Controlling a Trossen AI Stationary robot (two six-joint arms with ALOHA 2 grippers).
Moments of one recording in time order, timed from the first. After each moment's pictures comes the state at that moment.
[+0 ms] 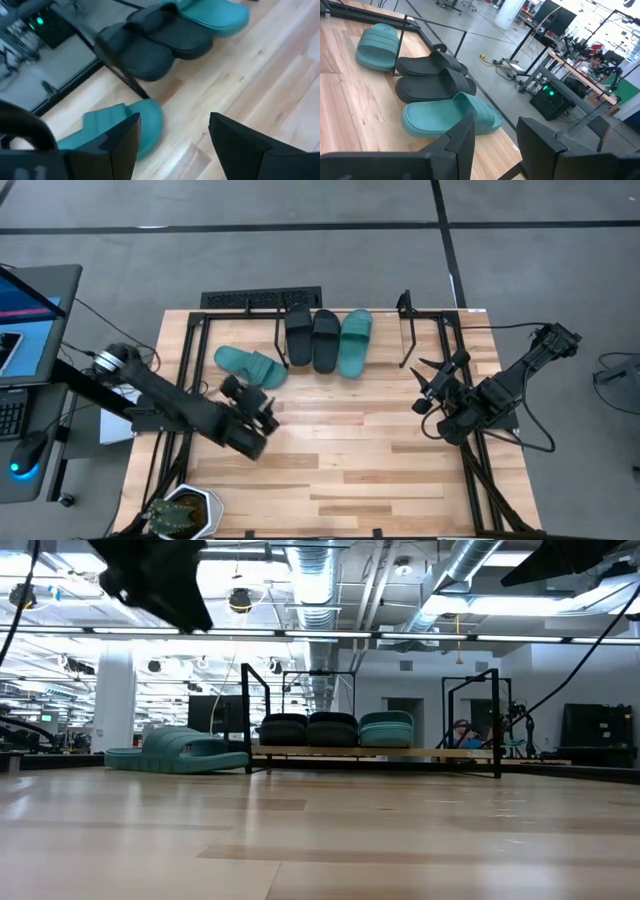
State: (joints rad) left arm -0.48 1.44 1.04 -1.00 -0.98 -1.10; right arm 0.66 0.97 0.86 -1.20 1.31 0.75
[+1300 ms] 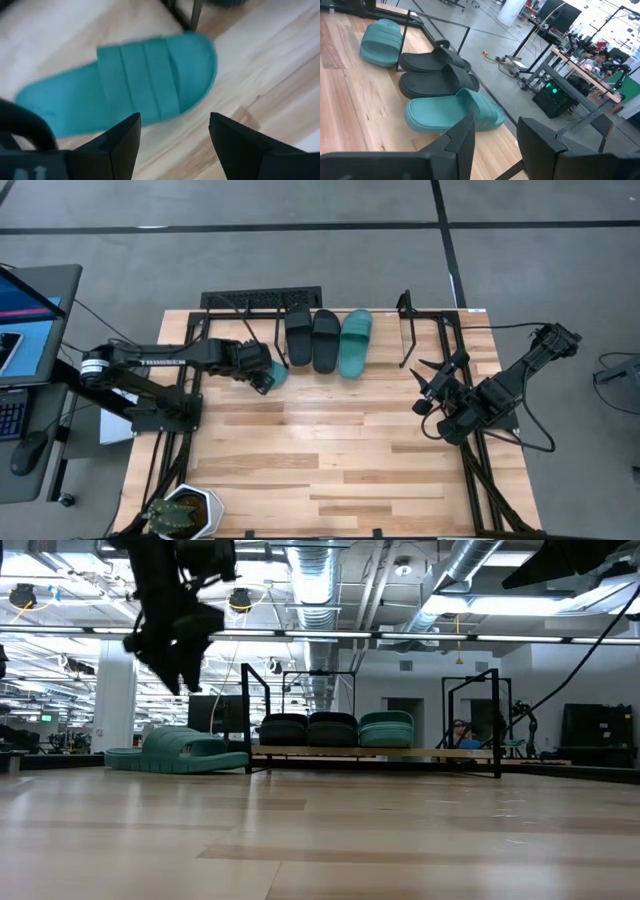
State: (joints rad) left arm 0.20 1.29 0.96 -0.94 -0.27 -0.68; right arm 0.66 0.97 0.86 -1.20 1.28 0.75
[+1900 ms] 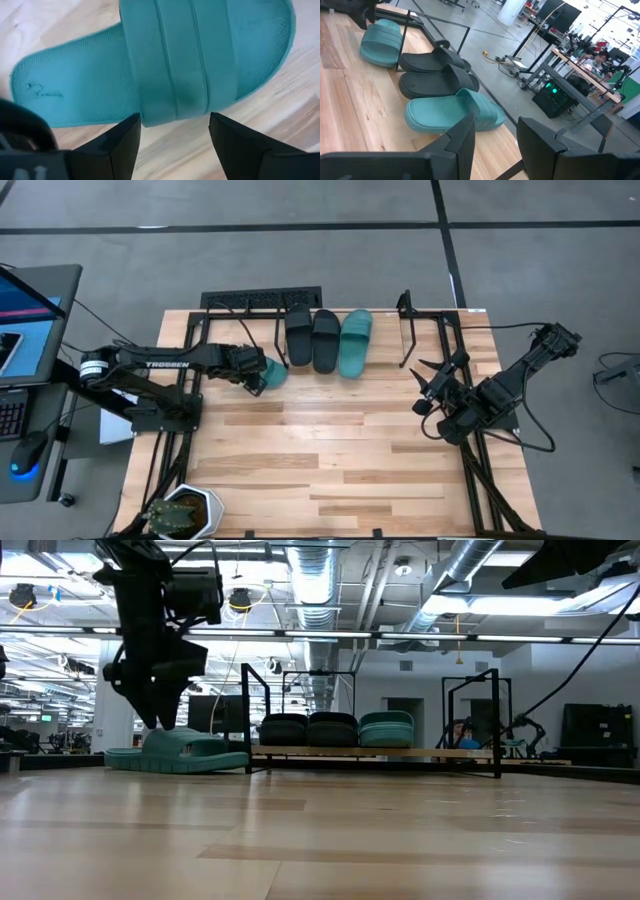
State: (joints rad) left arm 0.28 1.29 0.76 -0.83 -0.27 -0.64; right arm 0.66 0.97 0.86 -1.20 1.28 0.75
